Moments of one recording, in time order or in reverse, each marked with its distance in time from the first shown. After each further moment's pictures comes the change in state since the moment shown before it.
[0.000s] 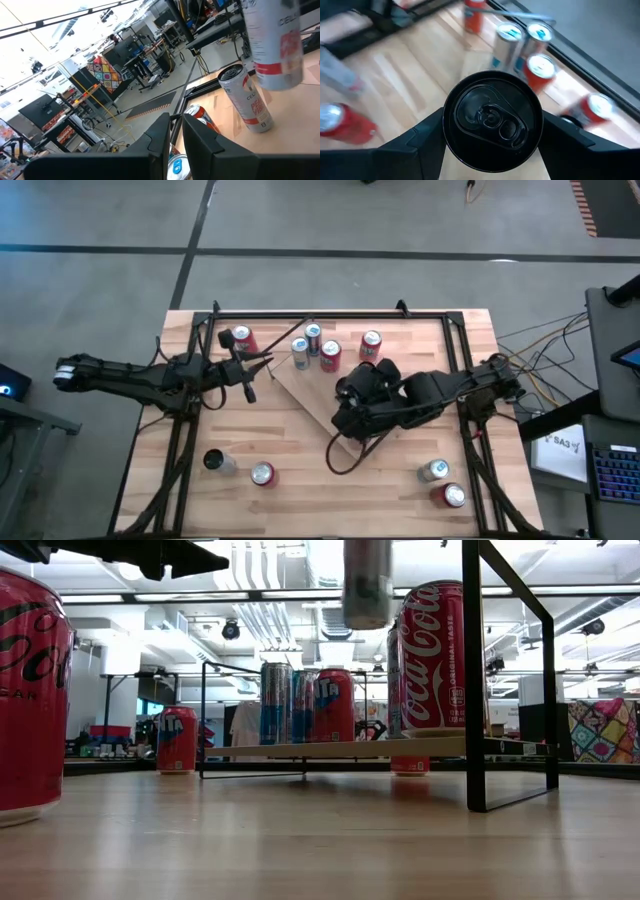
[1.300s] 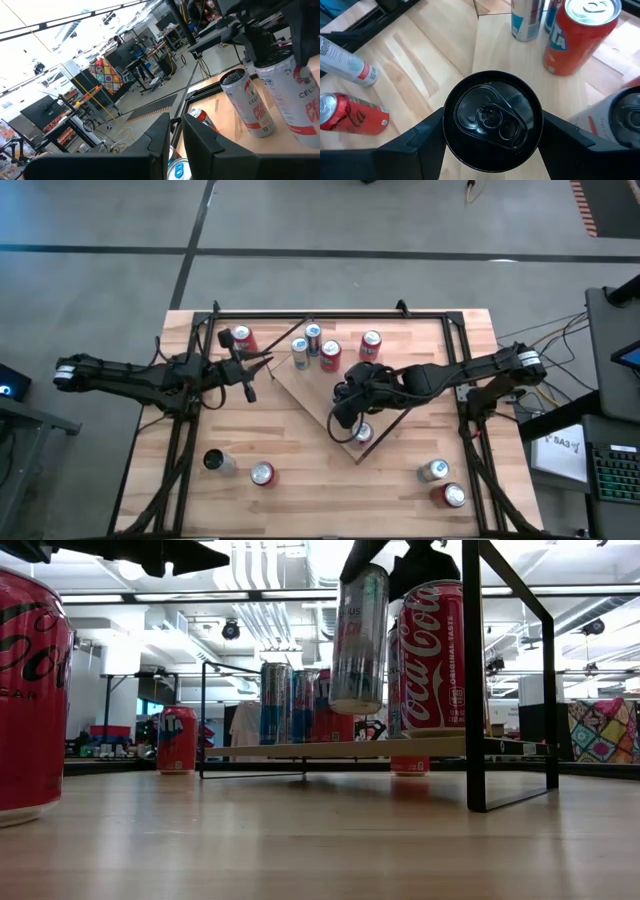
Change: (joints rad) left arm 0.000 0.003 0.000 0.023 0.000 0.001; right arm -0.162 -0.244 -0.665 0.588 -0.288 -0.036
